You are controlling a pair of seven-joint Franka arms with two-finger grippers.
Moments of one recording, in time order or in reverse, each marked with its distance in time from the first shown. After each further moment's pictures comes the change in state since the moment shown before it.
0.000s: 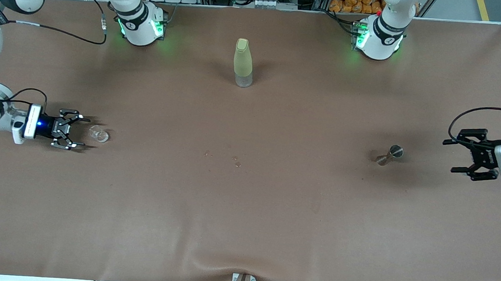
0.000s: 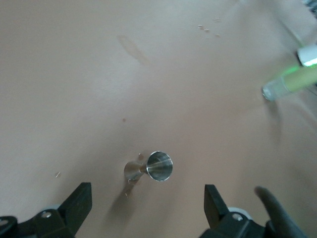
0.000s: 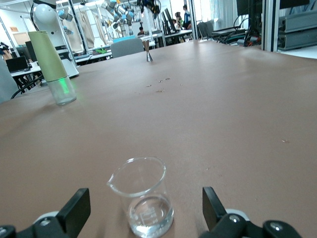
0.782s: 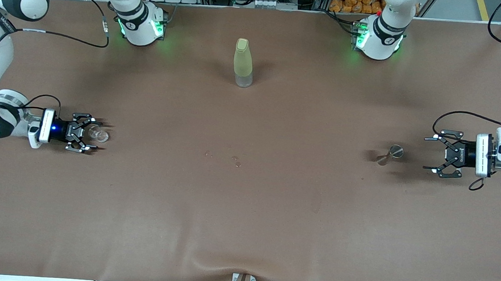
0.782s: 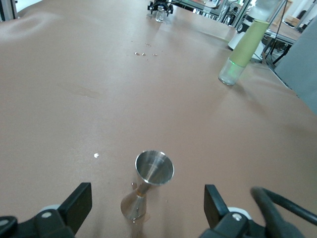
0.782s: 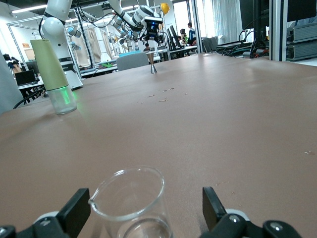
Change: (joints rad) left arm 0.078 0.184 -0.001 -0.048 -0.156 -0.051 0.647; right arm 0.001 0.049 0.044 0.001 0.027 -0.005 -0.019
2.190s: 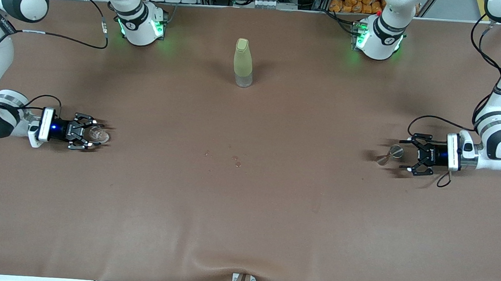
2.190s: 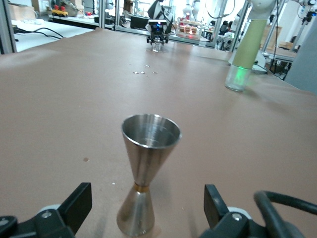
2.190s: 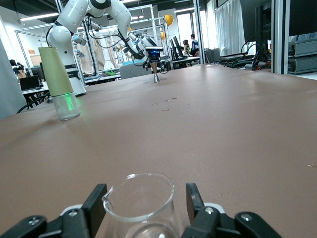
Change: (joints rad) left arm 0.022 0.162 -0.014 -0.096 -0.167 0.089 0.297; right arm -0.011 0.012 -0.002 0.016 0.010 -0.046 -0.032
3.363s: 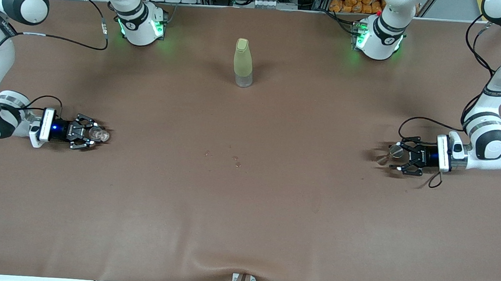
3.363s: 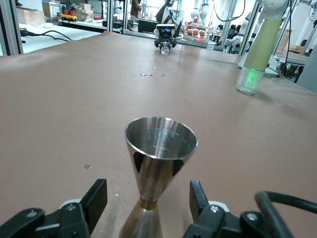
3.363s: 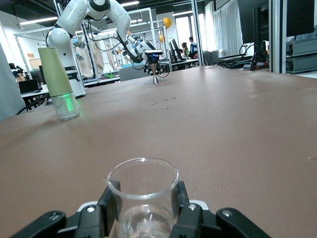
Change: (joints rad) left arm -0.022 0.004 -0.009 -0.045 -0.061 0.058 0.031; right arm -0.008 0.025 0.000 0.010 0.010 -0.008 -0.003
